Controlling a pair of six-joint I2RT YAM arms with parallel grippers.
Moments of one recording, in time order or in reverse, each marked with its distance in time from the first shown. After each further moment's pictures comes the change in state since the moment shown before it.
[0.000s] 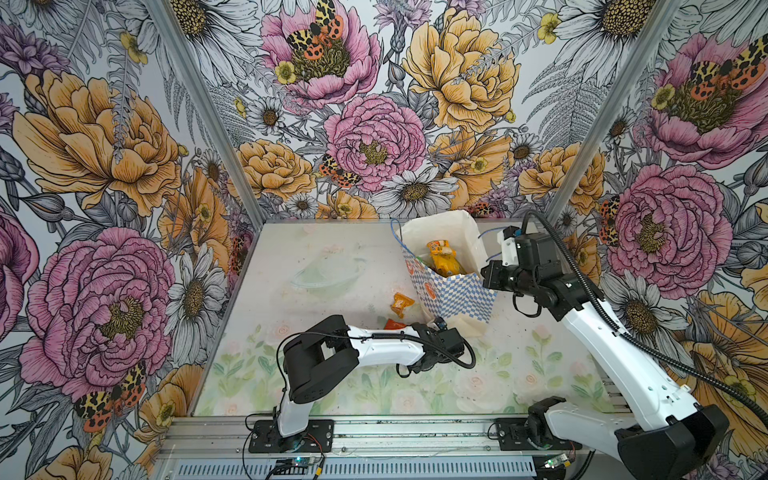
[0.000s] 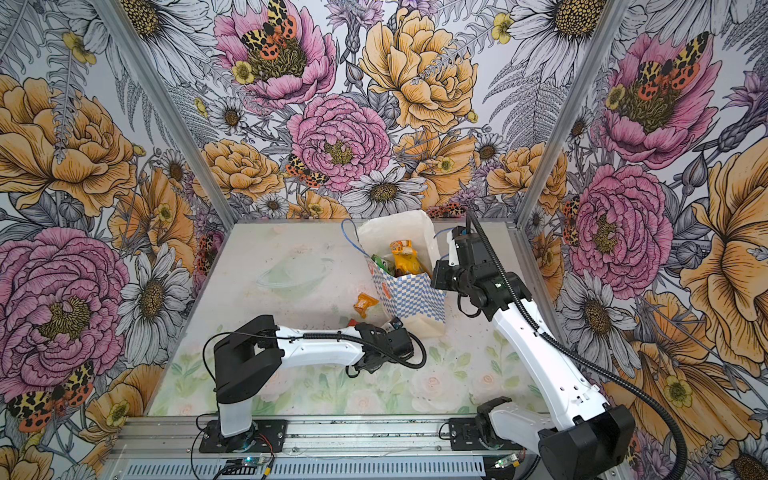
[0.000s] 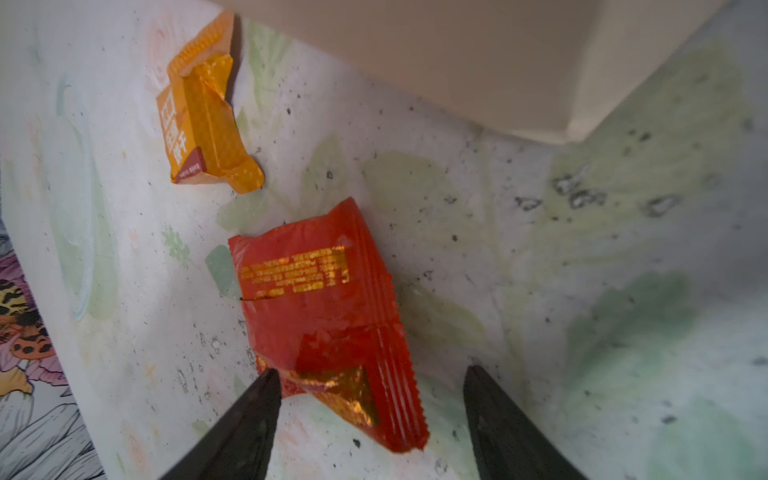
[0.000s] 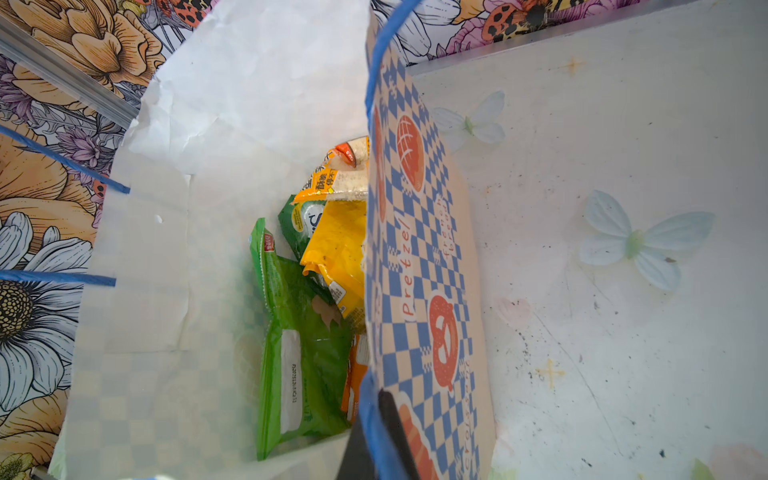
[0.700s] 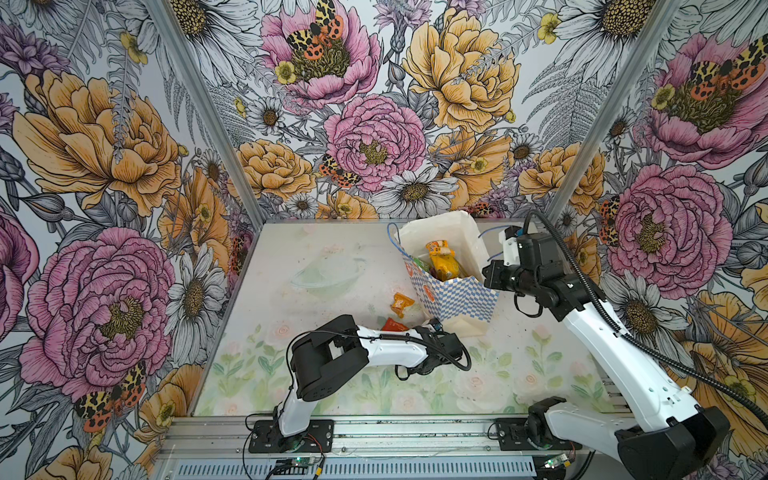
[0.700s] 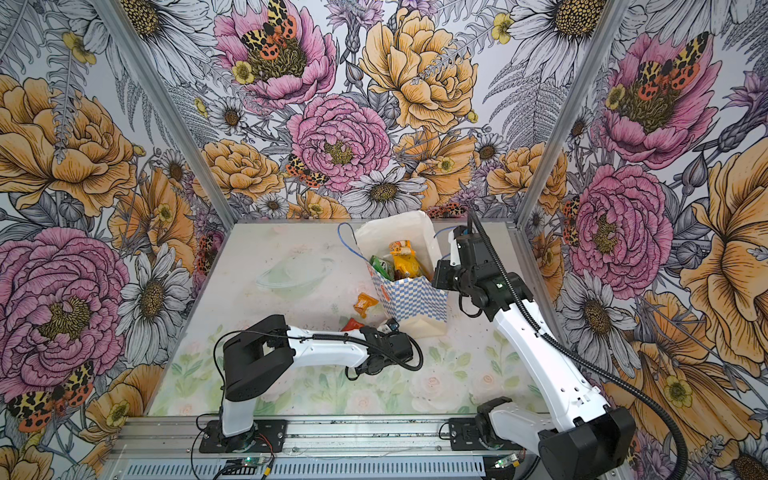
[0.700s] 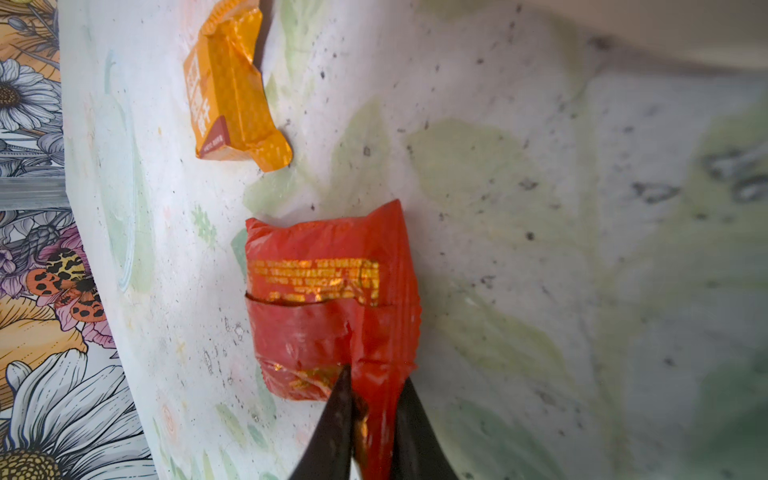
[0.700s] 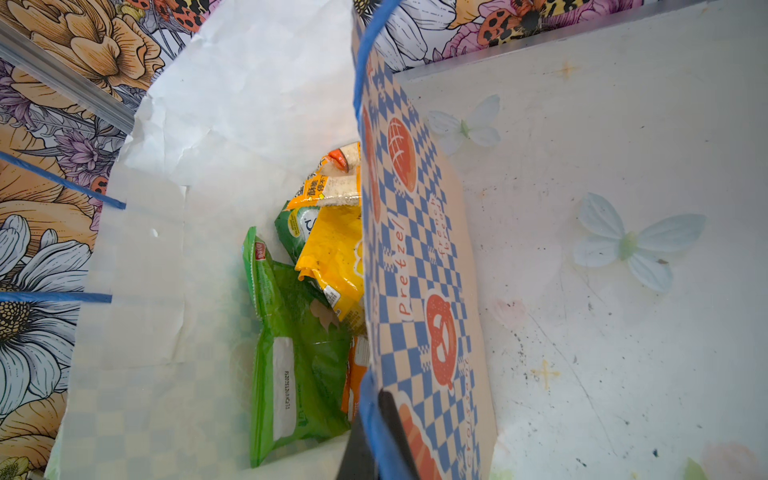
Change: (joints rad) left arm -0.003 0.034 -0.023 -0.024 -0.093 -0.063; right arm -0.010 -0.005 -0.001 0.000 0.000 -0.007
